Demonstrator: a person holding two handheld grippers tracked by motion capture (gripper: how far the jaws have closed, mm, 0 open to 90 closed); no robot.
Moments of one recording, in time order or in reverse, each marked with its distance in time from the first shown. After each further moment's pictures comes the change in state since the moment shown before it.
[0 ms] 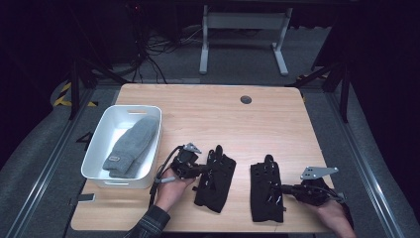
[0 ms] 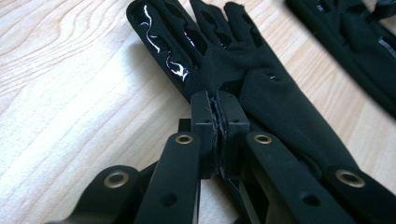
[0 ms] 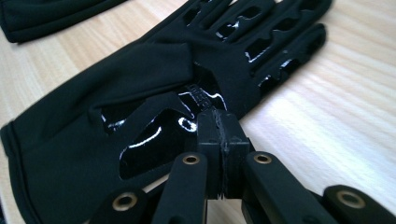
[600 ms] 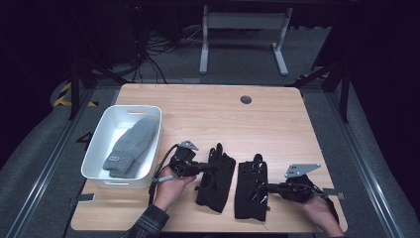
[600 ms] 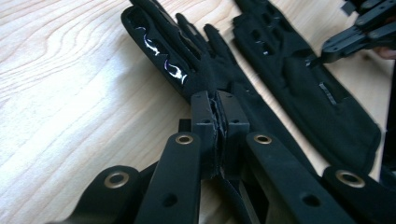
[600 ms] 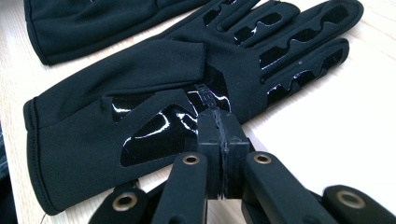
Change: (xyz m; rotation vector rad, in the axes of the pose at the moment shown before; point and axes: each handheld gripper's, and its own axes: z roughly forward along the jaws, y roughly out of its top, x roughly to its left) left arm 0.002 0.003 -0.010 -0.064 -0.096 -0.043; right arm 0.018 0.026 0.026 0.003 0.066 -0.050
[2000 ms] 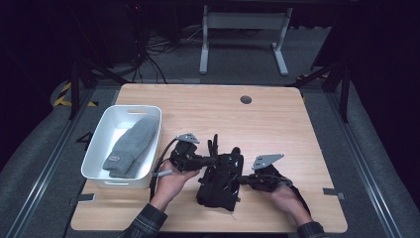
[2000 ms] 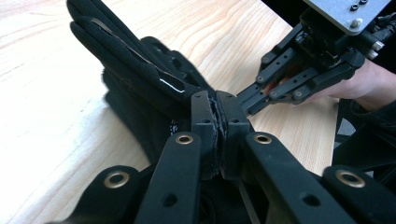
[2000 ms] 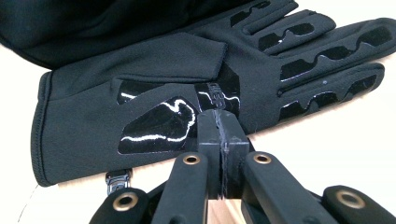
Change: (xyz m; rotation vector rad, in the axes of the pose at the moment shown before) left arm -0.014 0.022 -0.016 -0.064 -0.082 0.048; right arm 0.020 0.054 0.068 -0.008 0.070 -0.109
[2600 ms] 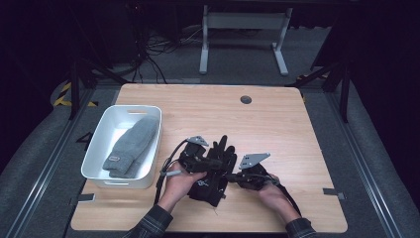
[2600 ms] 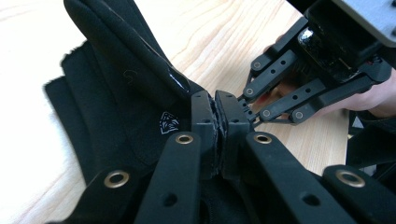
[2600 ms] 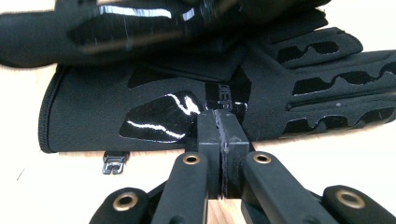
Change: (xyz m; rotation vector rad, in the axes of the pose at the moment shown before) left arm -0.001 0.001 0.028 0.052 0.004 0.014; right arm 0.011 0.020 0.027 -0.020 -0.005 -0.059
